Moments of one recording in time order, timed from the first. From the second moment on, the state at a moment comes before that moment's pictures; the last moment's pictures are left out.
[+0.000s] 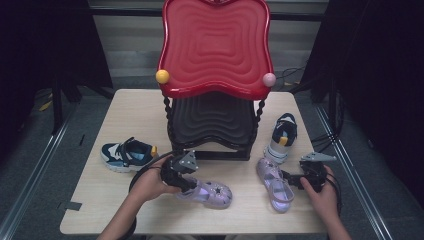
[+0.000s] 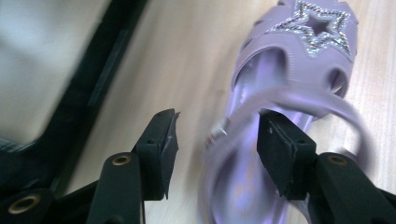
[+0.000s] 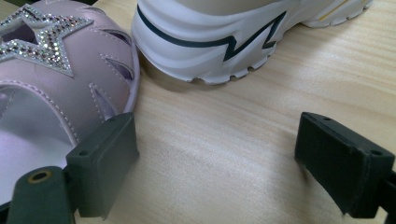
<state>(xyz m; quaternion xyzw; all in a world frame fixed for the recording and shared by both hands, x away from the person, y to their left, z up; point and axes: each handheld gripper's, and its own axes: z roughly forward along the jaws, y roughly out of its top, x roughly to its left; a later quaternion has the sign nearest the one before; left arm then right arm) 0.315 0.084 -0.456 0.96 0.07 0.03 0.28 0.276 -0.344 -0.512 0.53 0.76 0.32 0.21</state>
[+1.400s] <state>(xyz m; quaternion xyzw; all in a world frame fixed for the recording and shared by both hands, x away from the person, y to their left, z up) 0.302 0.112 -0.460 0.92 0.19 0.05 0.33 0.275 -0.344 -0.511 0.53 0.76 0.32 0.21</state>
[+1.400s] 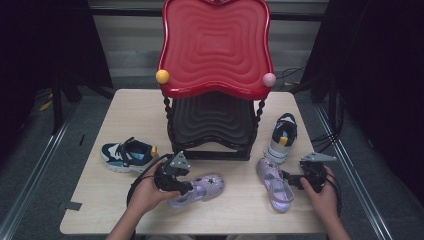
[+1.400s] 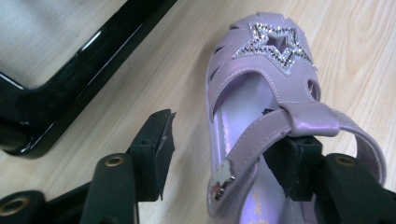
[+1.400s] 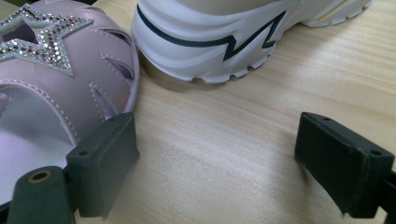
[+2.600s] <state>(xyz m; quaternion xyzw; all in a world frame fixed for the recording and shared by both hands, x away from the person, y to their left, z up) 0.297 0.139 -0.455 0.89 0.23 0.02 0.38 0.275 -0.344 -0.512 0.53 0.76 0.32 0.21</state>
